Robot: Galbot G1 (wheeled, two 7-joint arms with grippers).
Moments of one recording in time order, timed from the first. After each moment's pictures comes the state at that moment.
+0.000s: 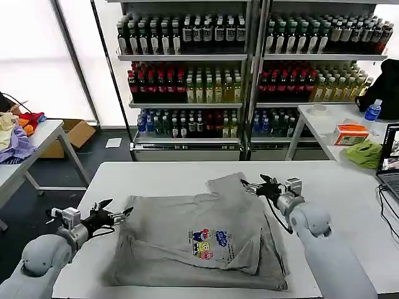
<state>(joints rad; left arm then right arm) 1.04 -0.91 -0.45 -1.62 -0.48 0.50 0.32 -0.67 1.17 0.25 1.41 0.51 -0.54 -0.18</state>
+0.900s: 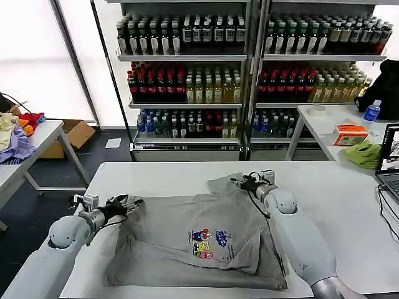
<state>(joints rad) 0.87 -0.94 -0.31 -1.41 -0.54 0.50 0.32 -0.54 1.29 0.17 1.10 0.46 -0.55 -0.16</state>
